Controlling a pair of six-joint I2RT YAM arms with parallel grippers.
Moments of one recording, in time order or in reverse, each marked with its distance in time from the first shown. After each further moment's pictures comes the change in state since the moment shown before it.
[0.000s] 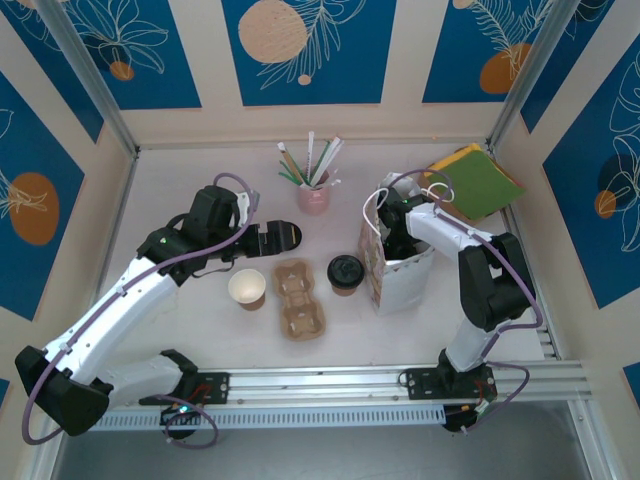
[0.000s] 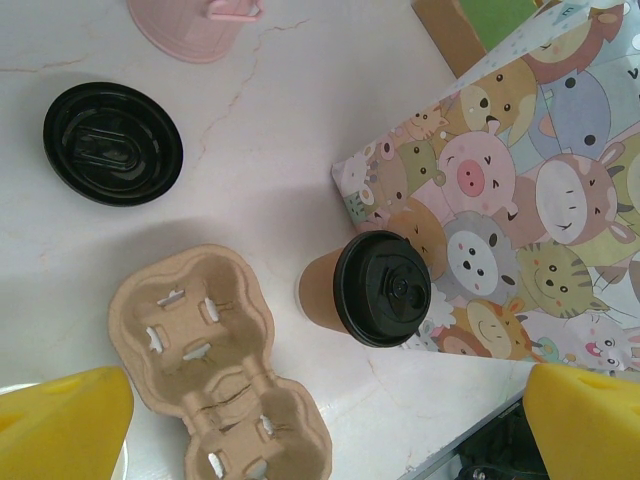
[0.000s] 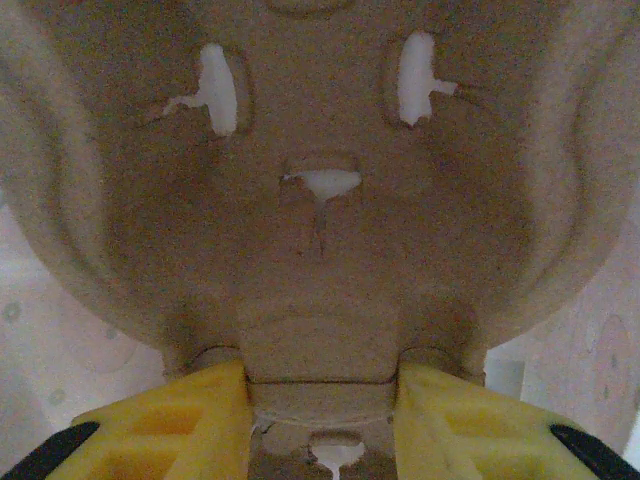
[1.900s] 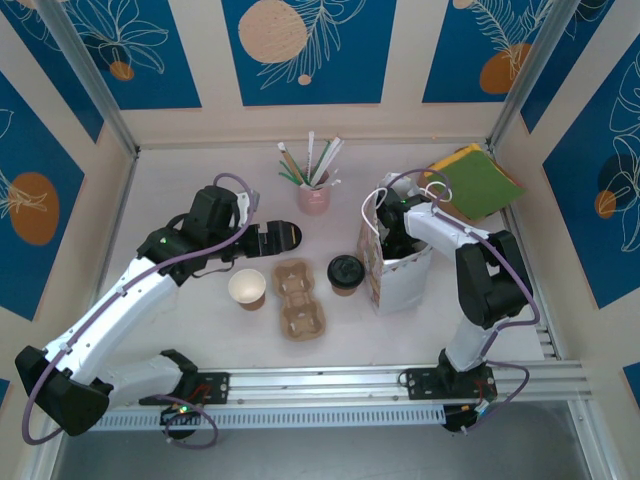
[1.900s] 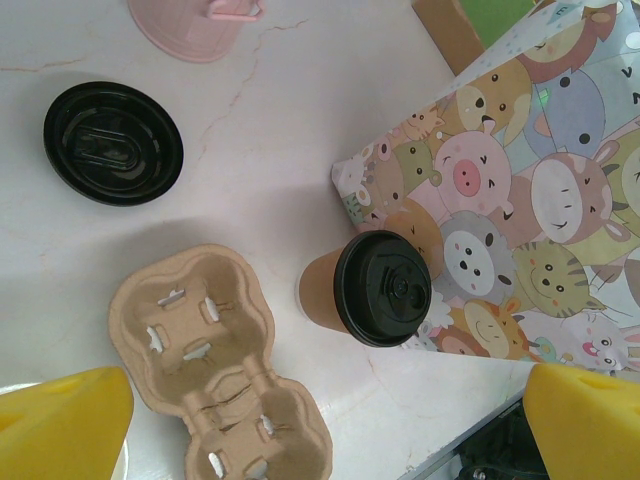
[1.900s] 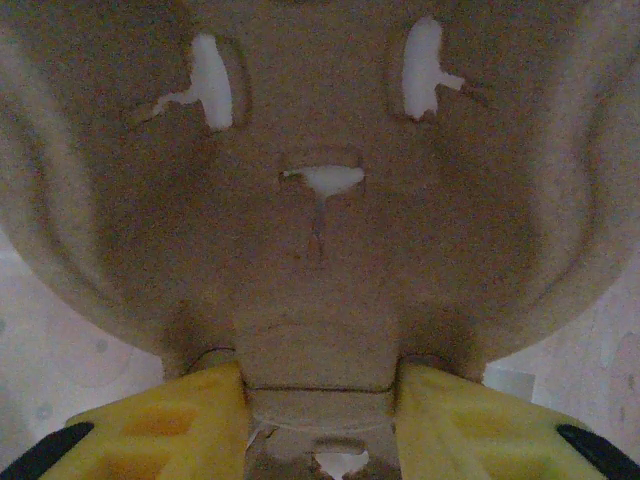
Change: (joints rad) left arm 0.000 0.000 0.000 0.000 0.000 0.000; right arm 0.003 0.026 0.003 0.008 -0.004 0.006
